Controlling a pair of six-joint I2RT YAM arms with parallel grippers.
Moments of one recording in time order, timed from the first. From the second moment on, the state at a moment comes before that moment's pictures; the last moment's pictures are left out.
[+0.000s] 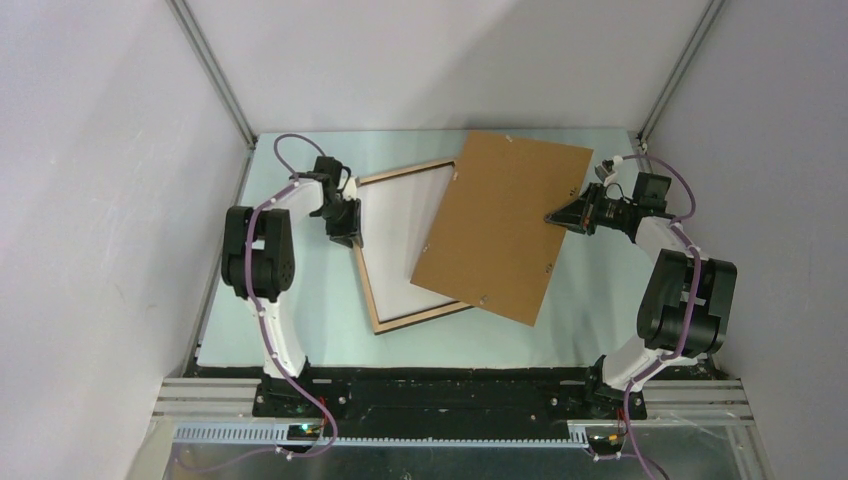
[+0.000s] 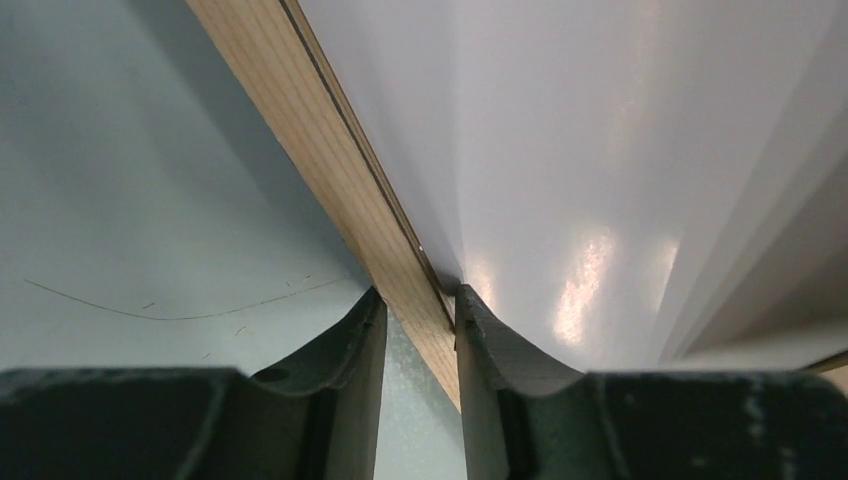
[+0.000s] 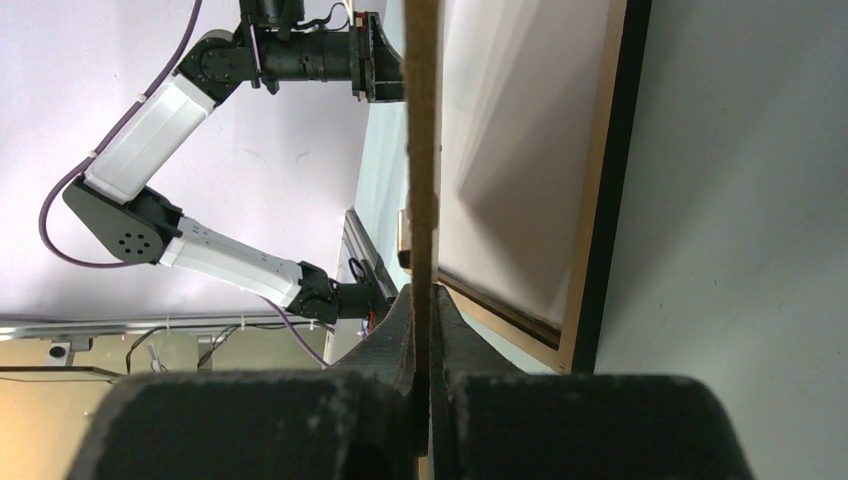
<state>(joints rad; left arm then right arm) -0.11 2.00 1.40 -0.72 0.23 -0.11 -0.25 1.61 1.00 -0.16 -1.27 0.41</state>
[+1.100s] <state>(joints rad) -0.25 2.00 1.43 -0.73 0.30 -0.02 -0.22 1.69 1.03 -0.32 -1.26 0.30</state>
